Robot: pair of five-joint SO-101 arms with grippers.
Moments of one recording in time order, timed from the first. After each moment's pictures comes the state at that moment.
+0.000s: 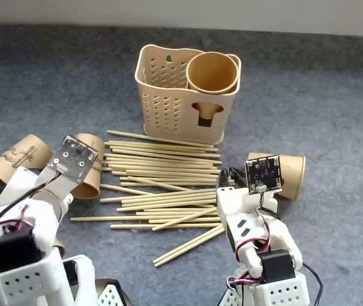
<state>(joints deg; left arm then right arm) -24.0 -73.8 51.7 77.8 -44.7 -15.2 -97.1 84.7 48.0 2.1</state>
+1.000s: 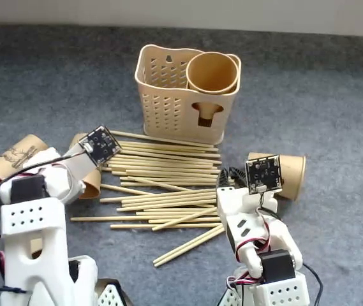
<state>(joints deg) -18.2 -47.3 52.4 65.4 -58.0 -15.2 -97.1 84.7 48.0 2.1</state>
